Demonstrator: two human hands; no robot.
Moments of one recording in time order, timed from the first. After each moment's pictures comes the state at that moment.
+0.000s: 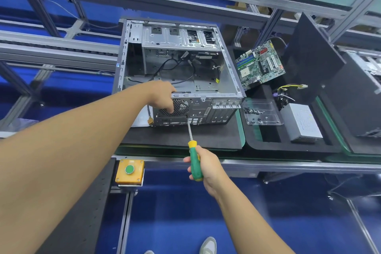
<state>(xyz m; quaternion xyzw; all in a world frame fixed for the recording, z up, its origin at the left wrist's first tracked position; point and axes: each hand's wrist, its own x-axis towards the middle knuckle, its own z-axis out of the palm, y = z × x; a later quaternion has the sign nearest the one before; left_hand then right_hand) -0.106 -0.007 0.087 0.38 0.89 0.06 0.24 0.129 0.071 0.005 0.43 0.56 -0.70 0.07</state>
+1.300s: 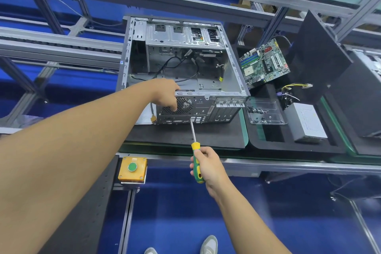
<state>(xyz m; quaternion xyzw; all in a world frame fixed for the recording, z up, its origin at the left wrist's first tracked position) -0.104 -0.007 0.089 0.38 0.89 0.08 0.24 0.137 0.066 -0.007 0.40 0.60 -0.69 0.01</state>
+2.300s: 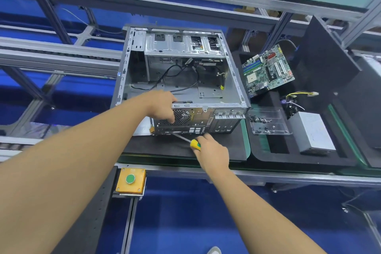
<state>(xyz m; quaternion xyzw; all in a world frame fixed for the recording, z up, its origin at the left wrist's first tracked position) -0.102 -0.009 0.091 0.37 0.89 0.06 0.26 0.076 0.122 -0.029 0.18 0.98 -0.10 0.01</state>
